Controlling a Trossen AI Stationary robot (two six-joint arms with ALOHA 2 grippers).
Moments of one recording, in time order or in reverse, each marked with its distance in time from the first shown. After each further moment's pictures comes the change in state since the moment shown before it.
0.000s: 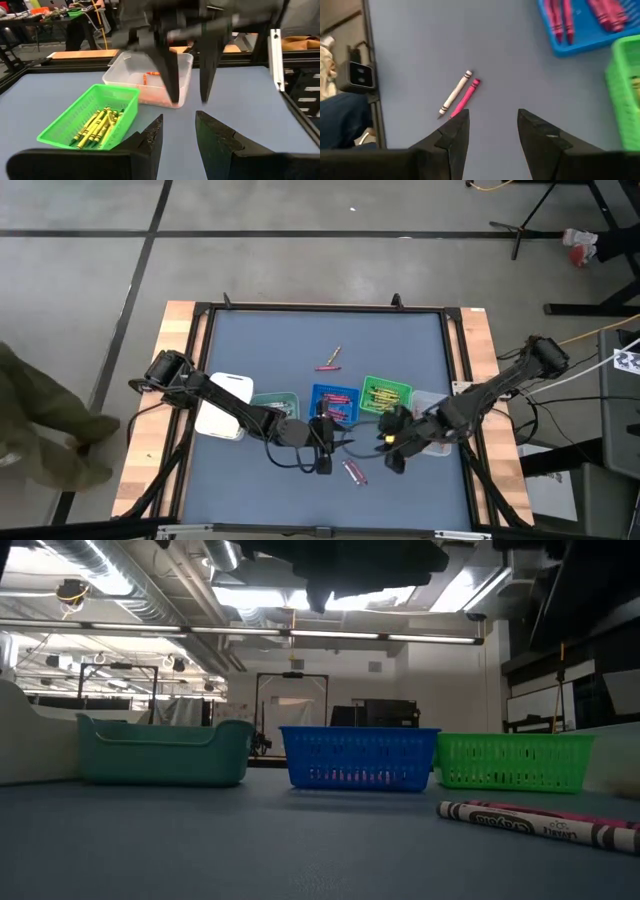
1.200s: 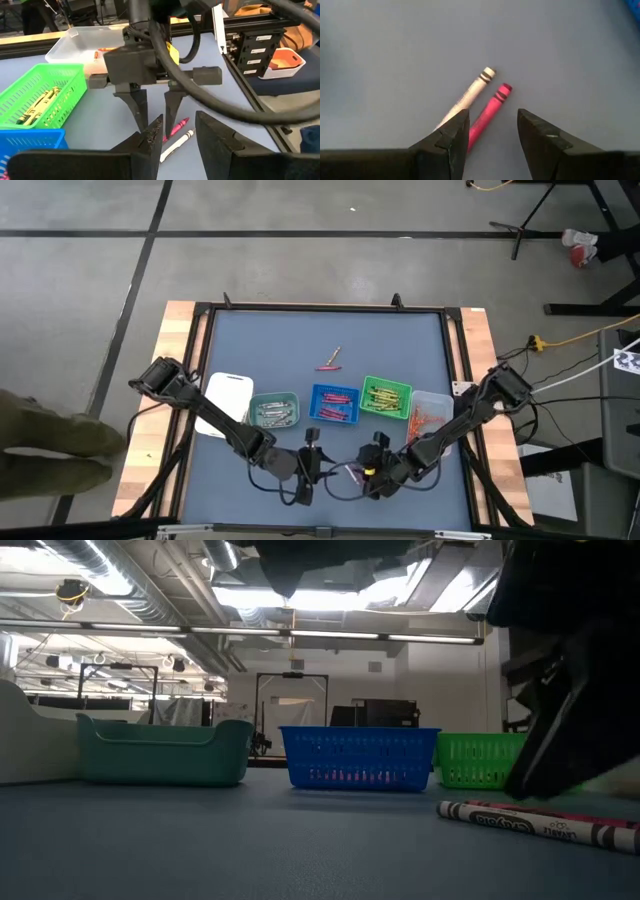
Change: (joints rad) left arm -0.163 0.000 0.000 -0.127 0.000 -0.050; right arm 0.131 0.465 0.001 0.420 0.222 -0.001
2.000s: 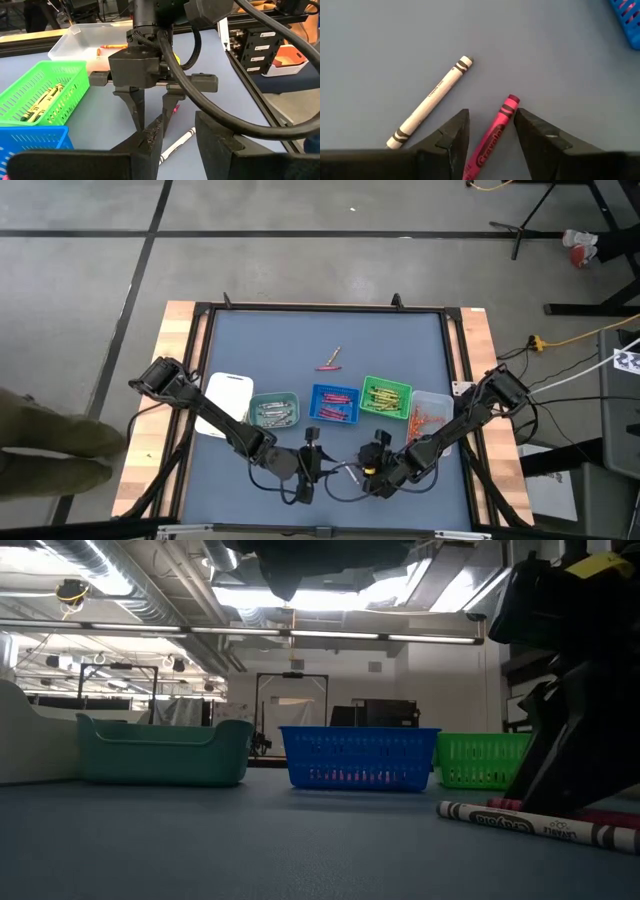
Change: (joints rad) left arm 0.004 0.000 0.000 -0.016 -0.005 -0.001; right arm 0.000 0.041 0.003 -0.063 0.050 -0.001
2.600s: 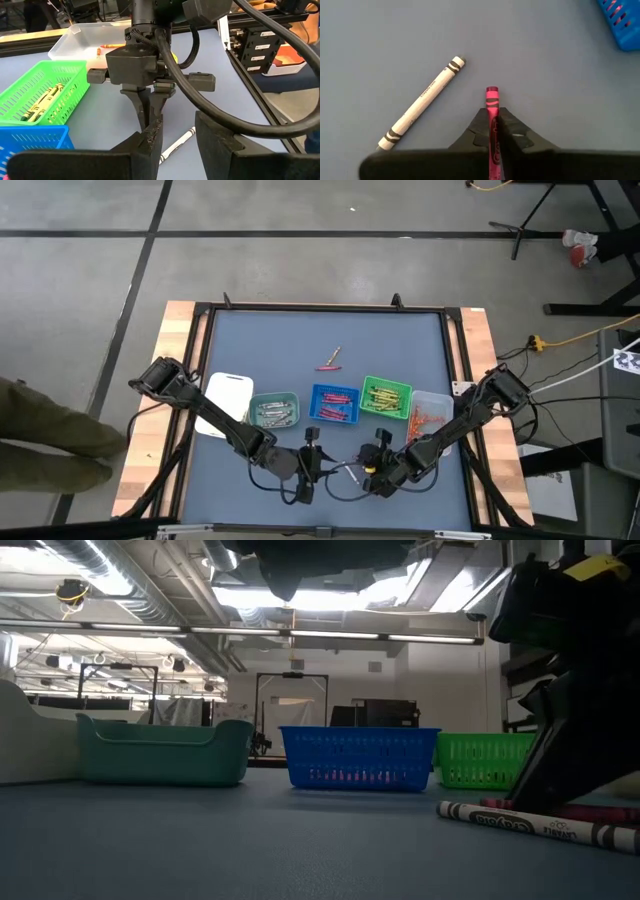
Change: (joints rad) left arm 0.000 0.000 0.000 -0.003 0.000 0.001; right arm -0.001 -0.001 -0.002 -0.010 0.003 -0.001
